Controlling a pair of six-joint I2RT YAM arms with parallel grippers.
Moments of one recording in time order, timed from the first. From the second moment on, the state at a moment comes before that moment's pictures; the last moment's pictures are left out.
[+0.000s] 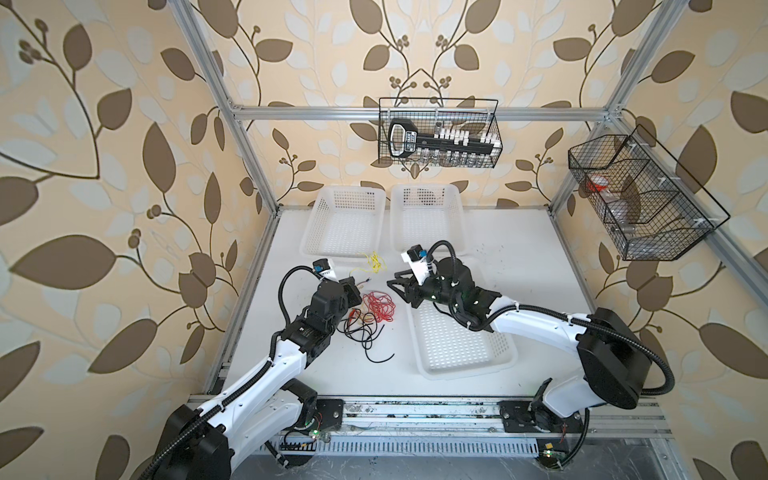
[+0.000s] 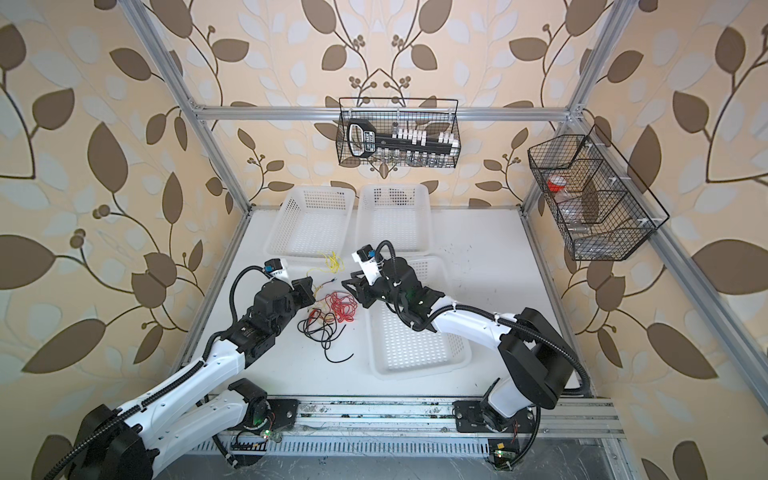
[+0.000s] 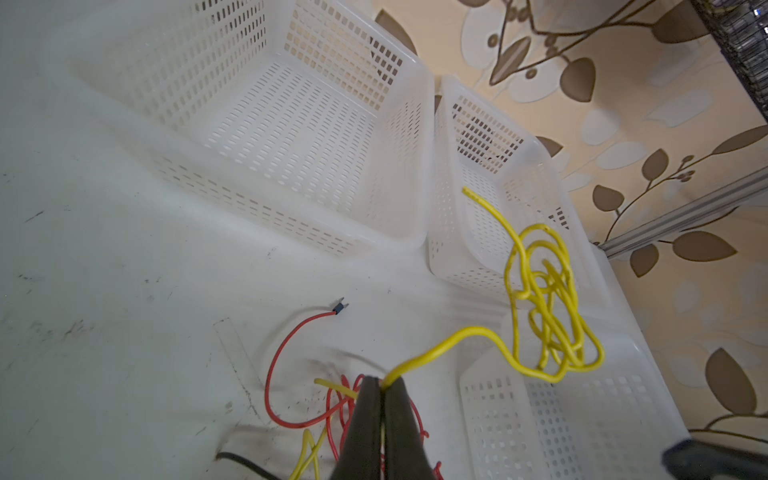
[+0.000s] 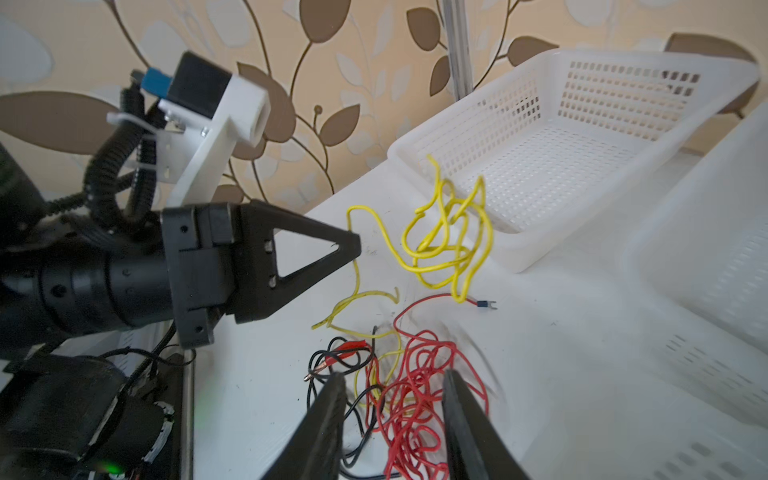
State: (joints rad) left arm -0.44 0.91 0.48 0.04 -0.21 -0.70; right arm 0.82 1.56 0.91 0.34 -0.23 0.23
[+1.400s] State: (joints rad) left arm -0.44 0.96 0.58 0.04 0.04 -0.66; right arm 0.88 1.77 0.91 0.66 -0.08 -0.01
